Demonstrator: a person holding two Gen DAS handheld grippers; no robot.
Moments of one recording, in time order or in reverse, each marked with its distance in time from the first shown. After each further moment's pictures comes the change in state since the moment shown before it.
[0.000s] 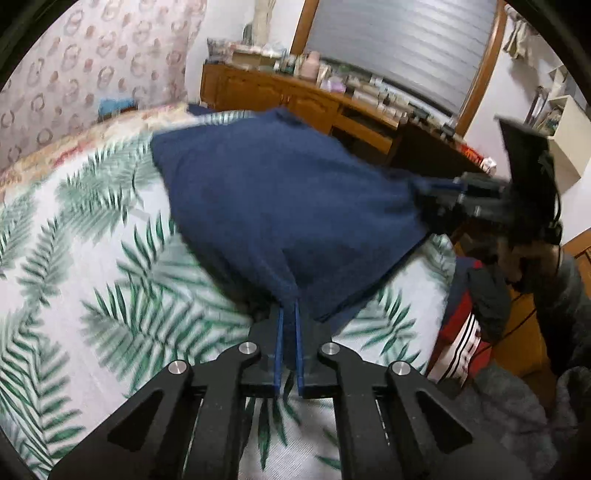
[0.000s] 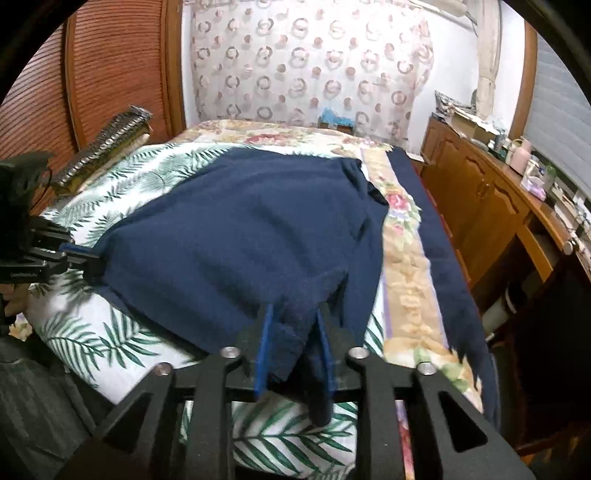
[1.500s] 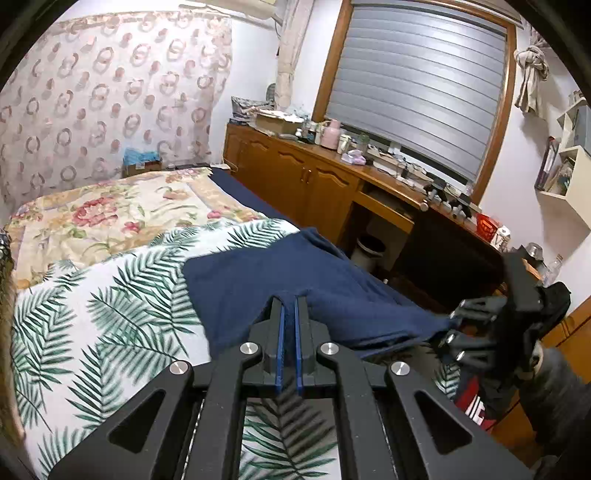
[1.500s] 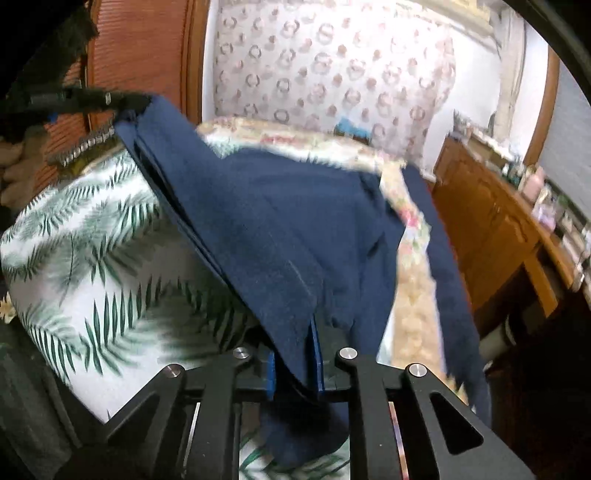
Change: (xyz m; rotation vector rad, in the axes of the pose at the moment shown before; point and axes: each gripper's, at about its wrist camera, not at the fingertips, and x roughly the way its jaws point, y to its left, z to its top) left arm -0.028 0.032 0.102 -0.047 -0.237 0.073; right arm 0.043 0.010 0.009 -0.108 -0.037 -0.011
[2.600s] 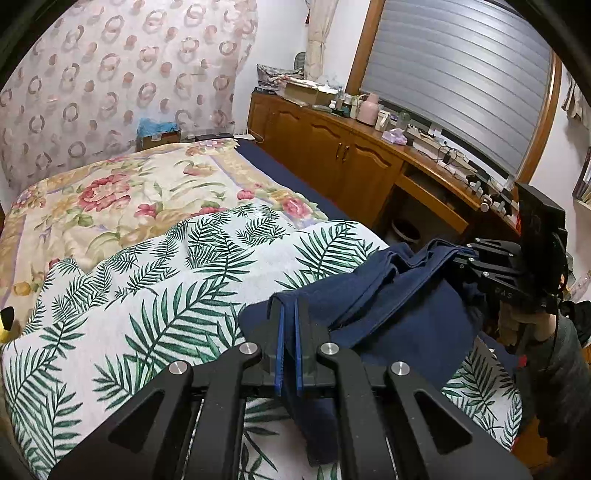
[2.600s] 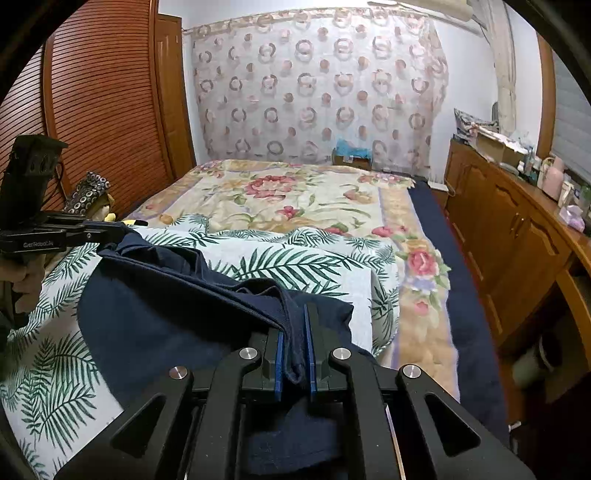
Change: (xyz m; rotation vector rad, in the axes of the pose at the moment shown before) left arm 0.122 0.095 0.054 -0.035 0.137 0.069; right arm 0.109 -0.087 0.103 0.145 -0.078 0.100
